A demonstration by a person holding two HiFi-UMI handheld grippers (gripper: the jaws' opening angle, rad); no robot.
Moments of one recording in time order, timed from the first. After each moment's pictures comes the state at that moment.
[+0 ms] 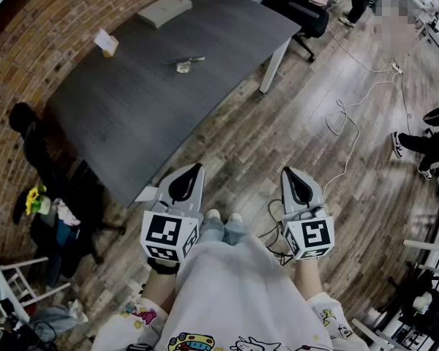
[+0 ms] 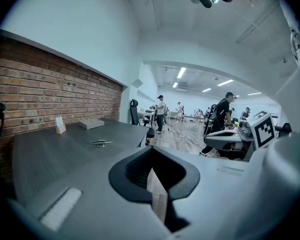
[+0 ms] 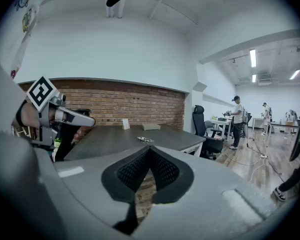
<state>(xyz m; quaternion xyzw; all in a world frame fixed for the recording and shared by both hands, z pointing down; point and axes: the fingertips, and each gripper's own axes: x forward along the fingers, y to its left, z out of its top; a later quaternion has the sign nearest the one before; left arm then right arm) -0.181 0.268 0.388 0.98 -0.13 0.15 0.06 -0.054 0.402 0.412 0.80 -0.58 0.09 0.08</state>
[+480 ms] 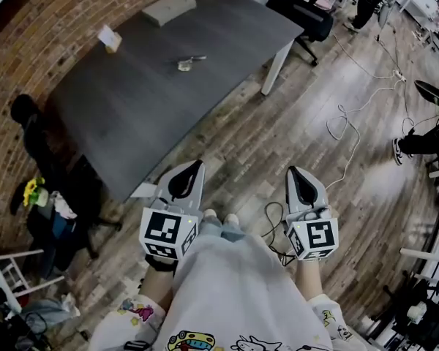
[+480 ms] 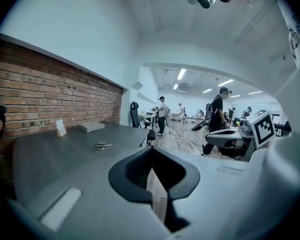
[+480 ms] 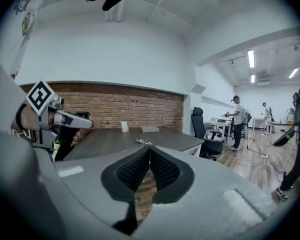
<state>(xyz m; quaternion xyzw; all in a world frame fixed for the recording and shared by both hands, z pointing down) -0.168 0.285 0.386 0.98 -0.15 0.14 0.05 -0.030 0.422 0.407 0.80 -0.59 0.08 0.06</state>
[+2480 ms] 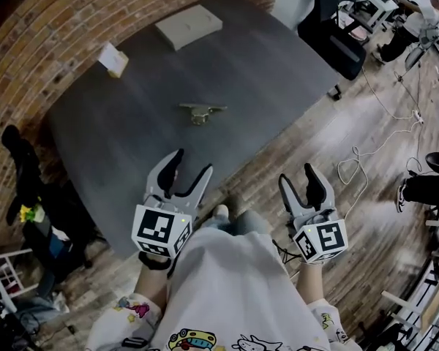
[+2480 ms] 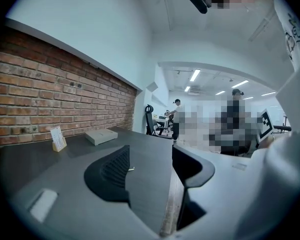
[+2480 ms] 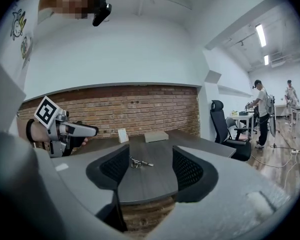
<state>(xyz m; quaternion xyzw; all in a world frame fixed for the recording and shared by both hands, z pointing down) -0.042 0.050 0.374 0.97 -0.20 0.12 0.06 0.117 0.184 0.390 0.75 -0.66 0.10 0.02</state>
